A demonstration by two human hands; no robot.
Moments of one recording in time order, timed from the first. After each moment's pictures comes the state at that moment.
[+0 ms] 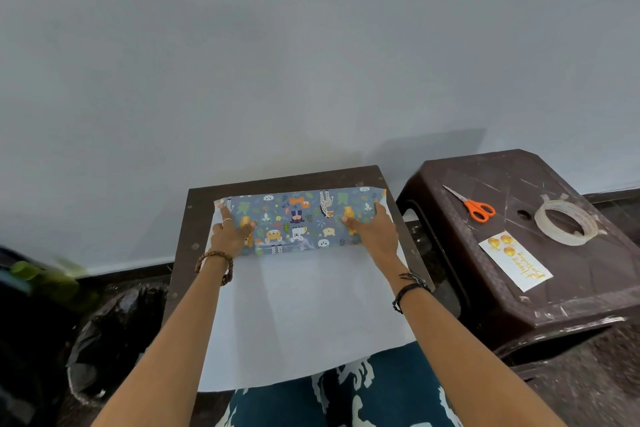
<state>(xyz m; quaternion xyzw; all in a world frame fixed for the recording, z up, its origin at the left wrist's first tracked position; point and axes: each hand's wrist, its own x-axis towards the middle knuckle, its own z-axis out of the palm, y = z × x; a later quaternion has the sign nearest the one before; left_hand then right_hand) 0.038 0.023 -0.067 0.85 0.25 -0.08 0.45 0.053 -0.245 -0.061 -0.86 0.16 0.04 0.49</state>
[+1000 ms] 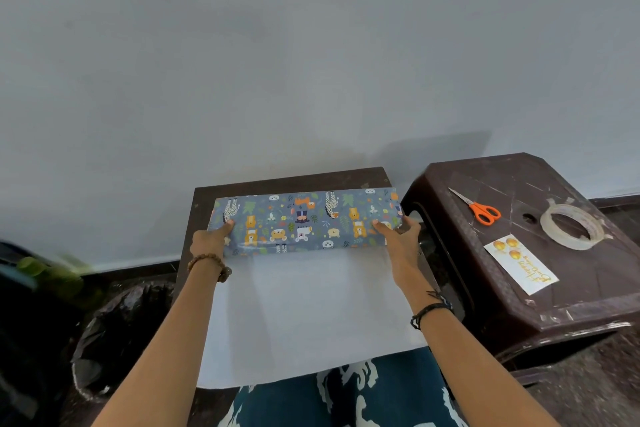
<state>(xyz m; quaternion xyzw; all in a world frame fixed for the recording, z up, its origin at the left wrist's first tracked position) 0.023 0.043 -0.060 0.71 0.42 0.04 0.56 0.037 -0.269 -0.074 -0.64 0.25 -0.02 0.72</state>
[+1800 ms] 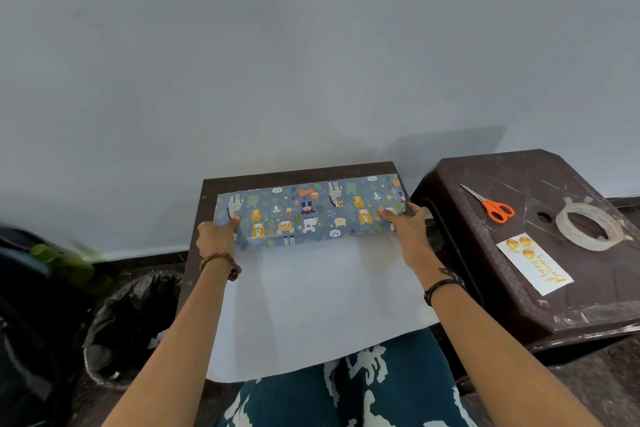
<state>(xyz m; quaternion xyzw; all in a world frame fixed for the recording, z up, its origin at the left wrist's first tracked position) 0.012 0.033 -0.056 0.72 0.44 0.09 0.53 0.060 -0.272 -0.067 -0.63 0.22 0.03 0.75</state>
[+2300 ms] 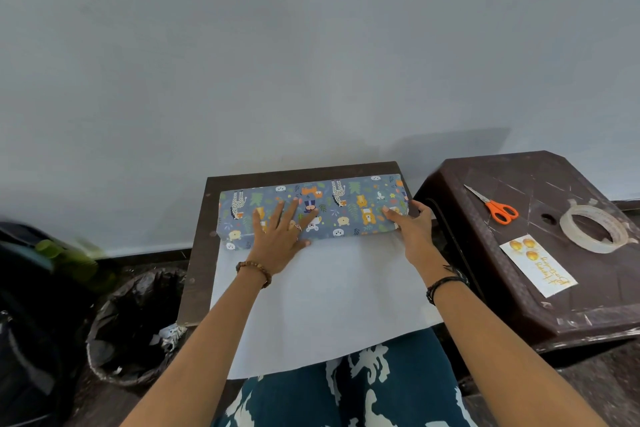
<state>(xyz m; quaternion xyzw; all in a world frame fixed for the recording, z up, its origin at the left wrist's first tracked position) 0.008 -0.020 -0.073 0.99 -0.09 -0.04 -0.09 0.060 -0.273 -0.067 -0.61 0.23 0.02 0.76</state>
